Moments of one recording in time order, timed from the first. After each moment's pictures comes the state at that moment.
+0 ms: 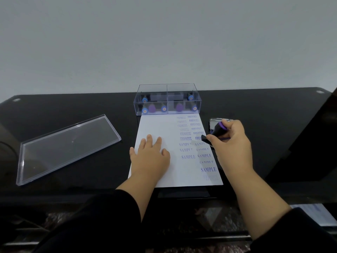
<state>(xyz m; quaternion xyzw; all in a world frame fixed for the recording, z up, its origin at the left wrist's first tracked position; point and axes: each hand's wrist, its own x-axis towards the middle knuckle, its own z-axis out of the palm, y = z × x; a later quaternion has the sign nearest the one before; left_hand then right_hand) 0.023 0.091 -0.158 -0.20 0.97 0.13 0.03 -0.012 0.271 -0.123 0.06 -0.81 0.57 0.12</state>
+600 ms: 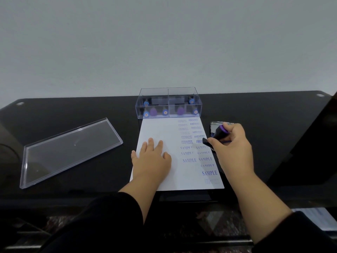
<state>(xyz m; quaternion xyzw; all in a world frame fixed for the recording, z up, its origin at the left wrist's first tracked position) 0.023 0.091 -0.157 -0.20 0.97 0.14 0.03 -0.012 0.271 -0.120 0.05 -0.81 0.57 0.11</state>
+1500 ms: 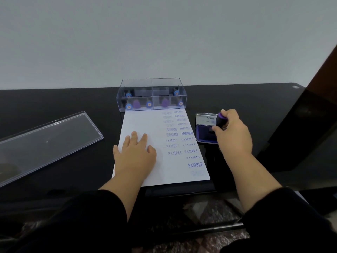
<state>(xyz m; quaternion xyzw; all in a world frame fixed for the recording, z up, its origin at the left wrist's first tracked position) 0.022 0.090 -0.159 -0.20 0.97 0.14 0.02 -0.050 0.301 -0.126 -0.01 -0.91 0.38 0.15</state>
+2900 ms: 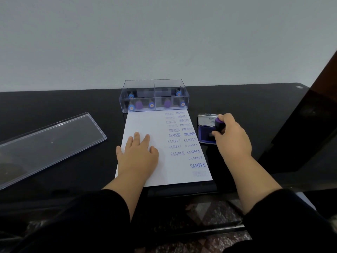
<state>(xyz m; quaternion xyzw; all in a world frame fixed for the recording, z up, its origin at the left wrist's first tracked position) 0.021 0.090 -0.159 -0.20 0.97 0.13 0.02 -0.047 0.297 -0.131 0.01 -0.94 0.33 0.12</state>
